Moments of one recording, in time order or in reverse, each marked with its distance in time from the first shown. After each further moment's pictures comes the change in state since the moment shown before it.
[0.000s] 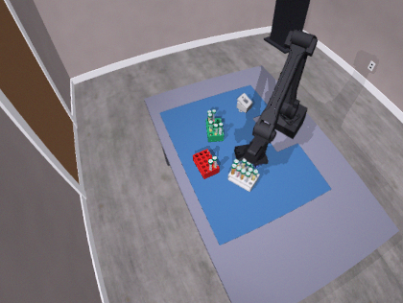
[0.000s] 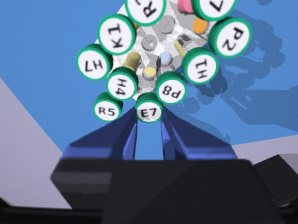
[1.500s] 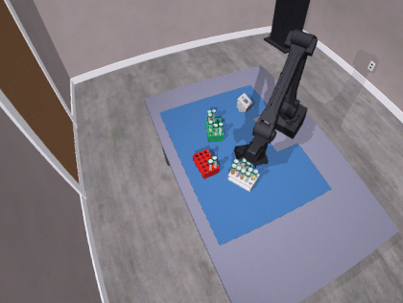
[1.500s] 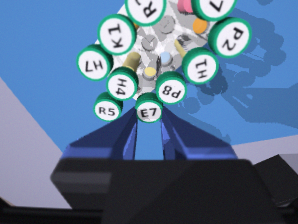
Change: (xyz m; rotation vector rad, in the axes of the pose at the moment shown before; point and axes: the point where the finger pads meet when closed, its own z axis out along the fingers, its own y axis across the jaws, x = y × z) arm 0.000 0.000 0.000 -0.001 -0.001 0.000
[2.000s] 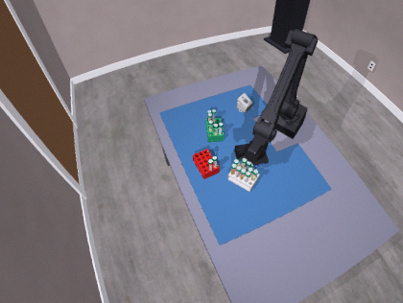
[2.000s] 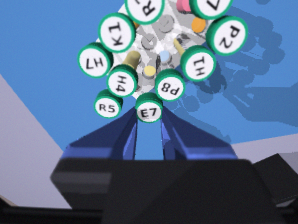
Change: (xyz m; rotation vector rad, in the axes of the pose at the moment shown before) arm 0.001 -0.001 -0.004 -0.002 -0.001 0.000
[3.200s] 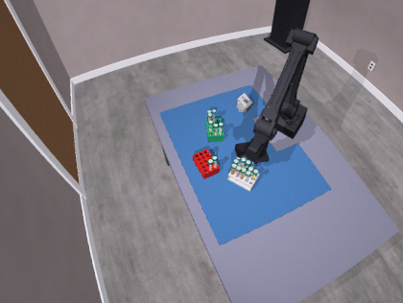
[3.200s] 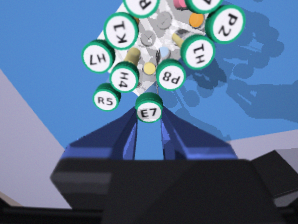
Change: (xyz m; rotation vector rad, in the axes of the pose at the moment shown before) arm 0.002 -0.002 -0.008 0.000 0.002 0.000
